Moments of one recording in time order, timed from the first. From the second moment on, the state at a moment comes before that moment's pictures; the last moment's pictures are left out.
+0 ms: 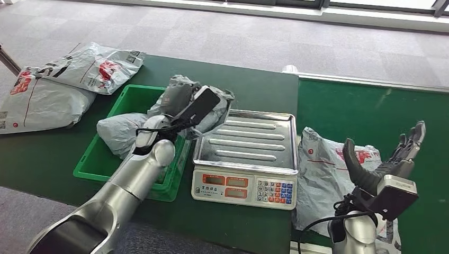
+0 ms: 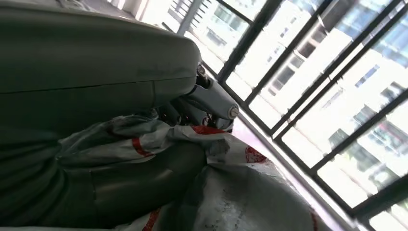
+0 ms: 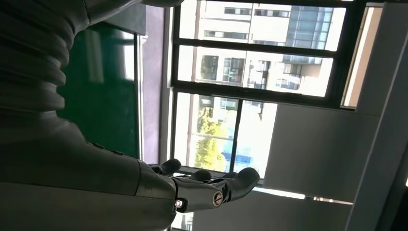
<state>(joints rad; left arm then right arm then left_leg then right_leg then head) -0.80 -0.21 -0.39 -0.80 -0.80 0.39 -0.04 -0.01 0.13 -0.20 -1.67 0.20 -0.55 -0.63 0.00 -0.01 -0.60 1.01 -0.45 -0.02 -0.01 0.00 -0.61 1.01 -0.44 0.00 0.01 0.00</state>
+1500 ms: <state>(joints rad) -0.57 0.02 -0.05 -1.09 -0.84 0.44 -0.11 0.07 0.13 -0.23 -1.71 0.18 -0.51 -0.59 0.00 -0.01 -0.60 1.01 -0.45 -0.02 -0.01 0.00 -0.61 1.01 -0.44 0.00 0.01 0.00</state>
